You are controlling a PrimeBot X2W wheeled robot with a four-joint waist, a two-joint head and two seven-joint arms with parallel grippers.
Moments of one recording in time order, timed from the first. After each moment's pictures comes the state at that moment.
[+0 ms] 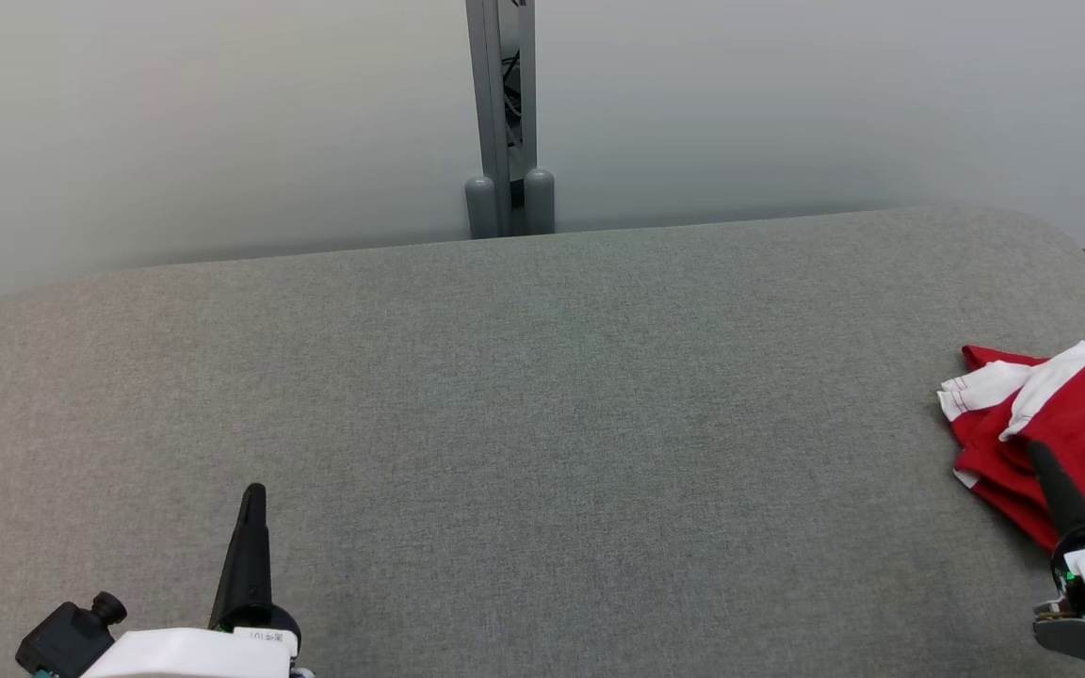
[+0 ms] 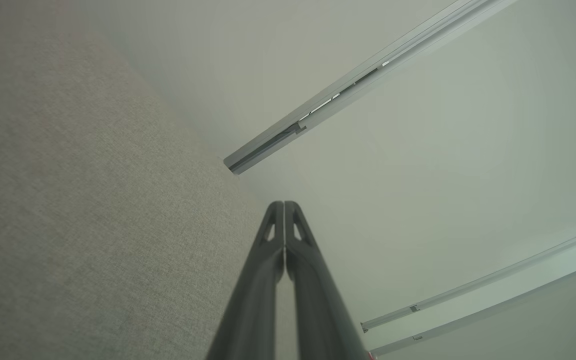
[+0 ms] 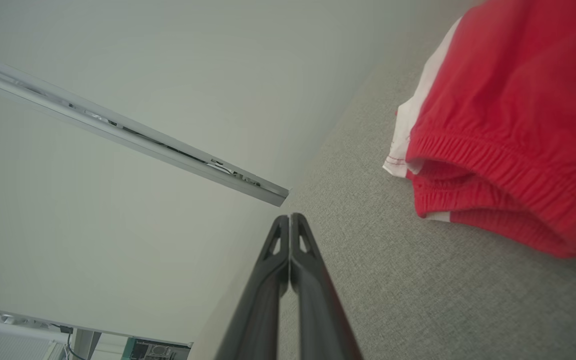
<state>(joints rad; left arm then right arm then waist) 0.05 0.16 -0.20 0.08 -1.21 -0.01 -0.23 -0.14 -0.04 -0.32 0.27 1.03 0.13 0.31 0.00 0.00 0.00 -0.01</state>
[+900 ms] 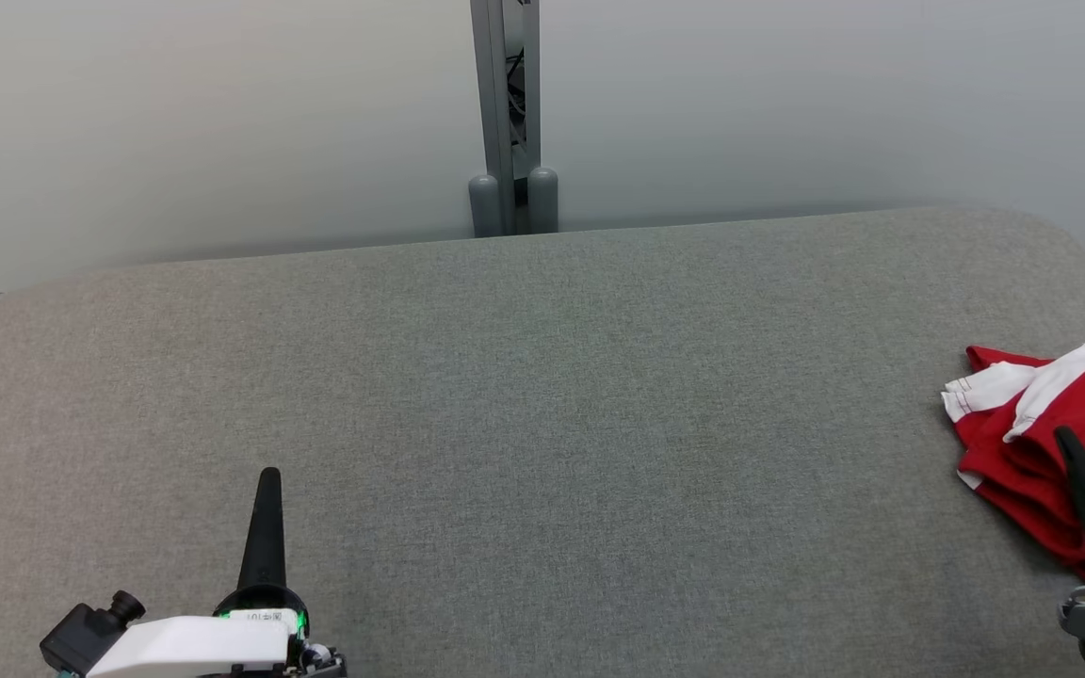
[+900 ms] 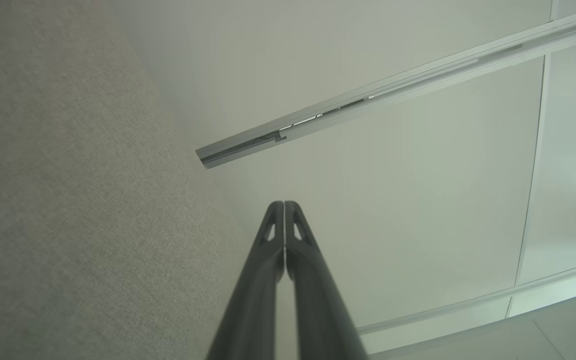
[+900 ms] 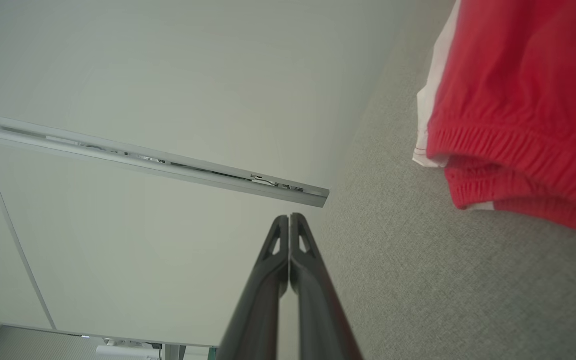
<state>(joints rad) 0.02 0.11 -0.21 0.10 -1.42 -0.06 -0.25 -0.18 -0.05 -0.41 0.31 1.27 0.13 0.41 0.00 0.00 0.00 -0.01</state>
